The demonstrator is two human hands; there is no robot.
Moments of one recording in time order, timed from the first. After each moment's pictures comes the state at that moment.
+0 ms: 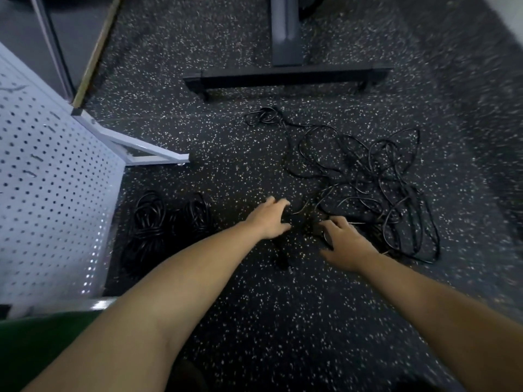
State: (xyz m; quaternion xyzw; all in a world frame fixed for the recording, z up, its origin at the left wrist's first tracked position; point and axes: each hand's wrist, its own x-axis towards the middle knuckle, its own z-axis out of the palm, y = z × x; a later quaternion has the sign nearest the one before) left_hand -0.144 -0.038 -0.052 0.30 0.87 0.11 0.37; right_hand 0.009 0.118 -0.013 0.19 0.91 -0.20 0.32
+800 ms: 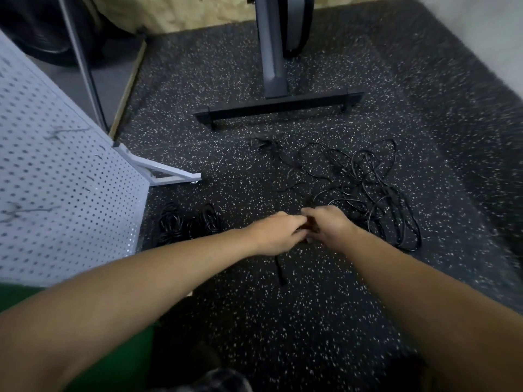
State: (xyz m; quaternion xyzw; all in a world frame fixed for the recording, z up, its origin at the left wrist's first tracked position) left_hand -0.060 -0.063 0.089 0.47 0.81 0.13 0.32; right_hand 0.010 0.083 0.071 0.39 0.58 -0.71 0.12
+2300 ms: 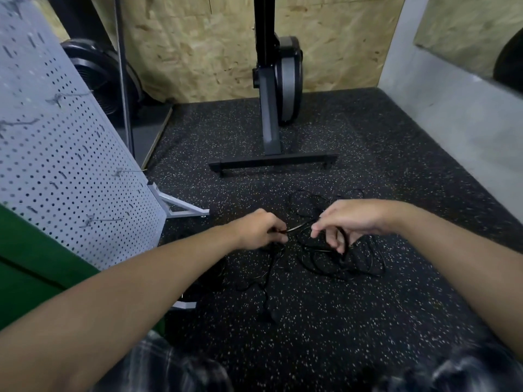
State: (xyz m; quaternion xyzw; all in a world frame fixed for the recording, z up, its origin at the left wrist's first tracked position) left_hand -0.038 -0.097 0.227 0.49 0.82 0.15 0.25; right_hand 0.101 0.111 0.312 0.14 0.83 -0.43 0.32
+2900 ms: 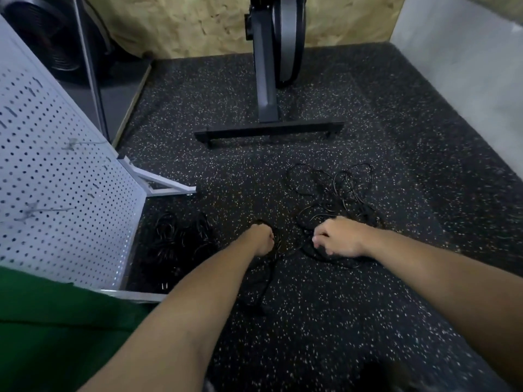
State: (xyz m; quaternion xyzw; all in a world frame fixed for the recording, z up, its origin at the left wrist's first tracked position) left_hand -0.078 -0.051 0.043 0.25 0.89 0.06 0.38; right_hand 0.061 0.122 0.168 0.11 0.92 -0.21 0.31
